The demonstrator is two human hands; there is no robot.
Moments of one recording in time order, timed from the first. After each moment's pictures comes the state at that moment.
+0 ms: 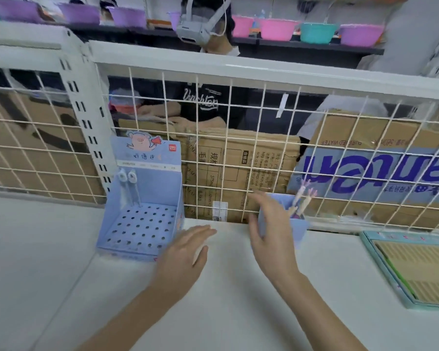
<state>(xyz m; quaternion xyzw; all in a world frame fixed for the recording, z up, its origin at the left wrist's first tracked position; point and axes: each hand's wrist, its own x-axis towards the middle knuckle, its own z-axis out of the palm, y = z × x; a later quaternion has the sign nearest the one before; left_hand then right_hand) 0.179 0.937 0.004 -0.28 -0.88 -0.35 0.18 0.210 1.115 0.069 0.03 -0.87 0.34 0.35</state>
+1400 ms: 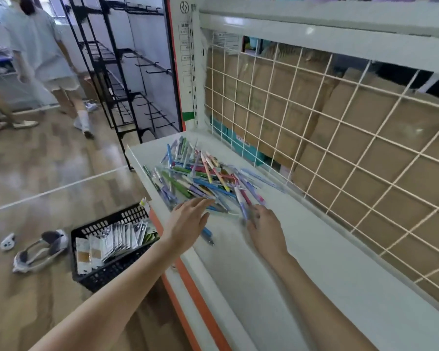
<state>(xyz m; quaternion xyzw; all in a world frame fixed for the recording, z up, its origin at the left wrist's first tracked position) 0.114 0.304 0.004 0.13 -0.96 -0.14 0.18 0.004 0.463 -0.010 0.27 -0.90 0.33 -0.07</state>
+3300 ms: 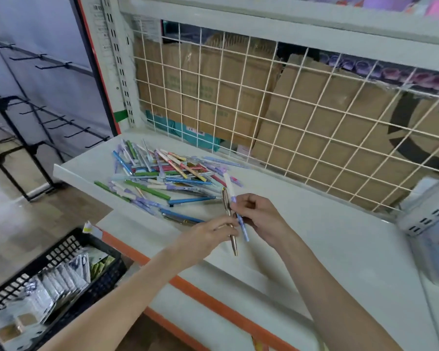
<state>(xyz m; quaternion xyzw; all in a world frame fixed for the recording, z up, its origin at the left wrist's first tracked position) 0.130 0.288 -0.027 -0.27 -0.91 -0.31 0.07 0.081 0.452 0.029 0.04 -0.69 0.70 -0.19</state>
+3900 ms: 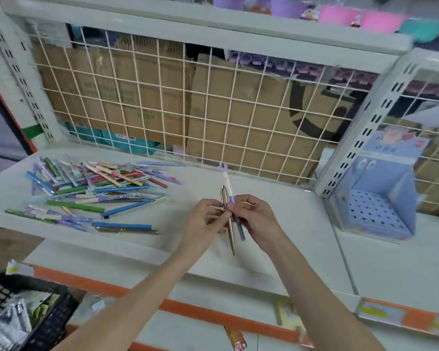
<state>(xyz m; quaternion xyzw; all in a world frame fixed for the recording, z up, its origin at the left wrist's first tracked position) 0.138 0.419 0.021 -0.07 -0.70 -0.71 0.01 0.130 0.552 0.038 -0.06 -0.64 0.77 -0.03</state>
